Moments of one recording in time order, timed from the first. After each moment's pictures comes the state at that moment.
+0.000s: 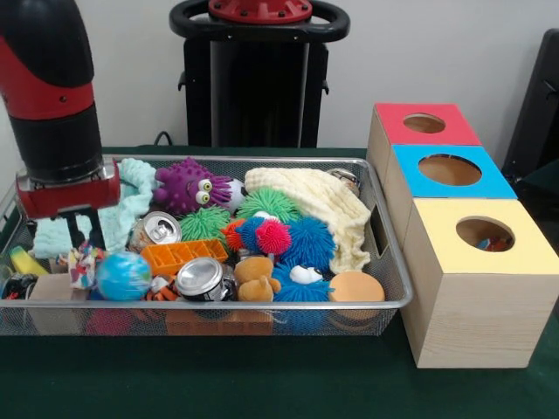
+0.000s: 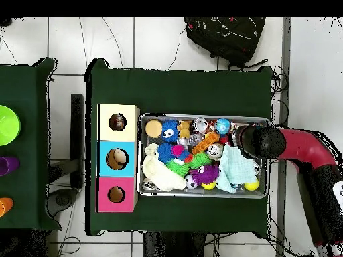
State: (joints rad) arm -0.95 -0.48 0.63 1.45 -0.70 0.80 1.35
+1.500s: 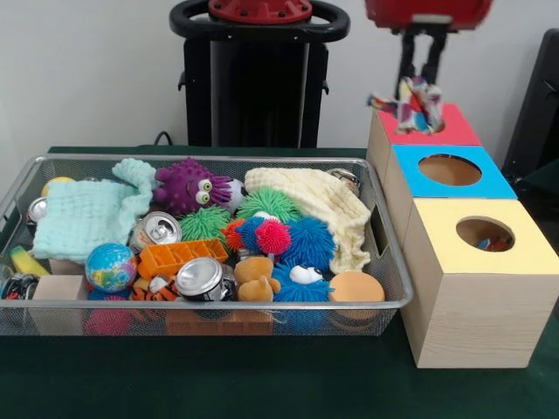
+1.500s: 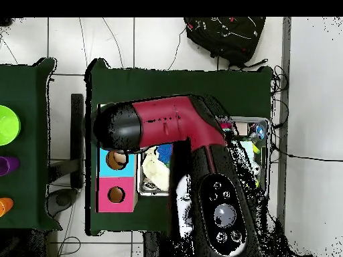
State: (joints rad) arm -0.23 -0.85 0.31 1.46 -0.29 0.95 1.85
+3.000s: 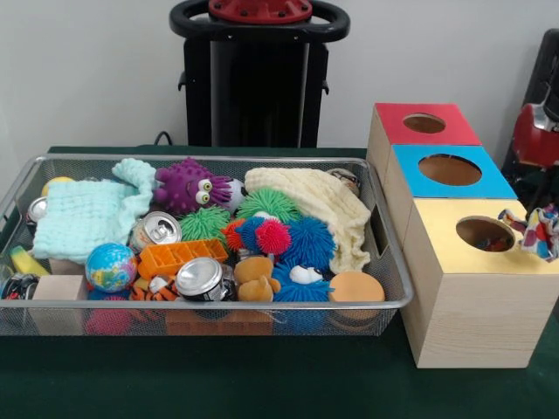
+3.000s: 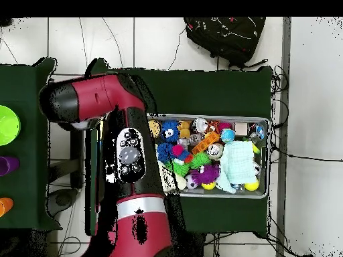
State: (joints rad) arm 0.08 -0.47 0.10 1.06 -0.16 1.00 2.18
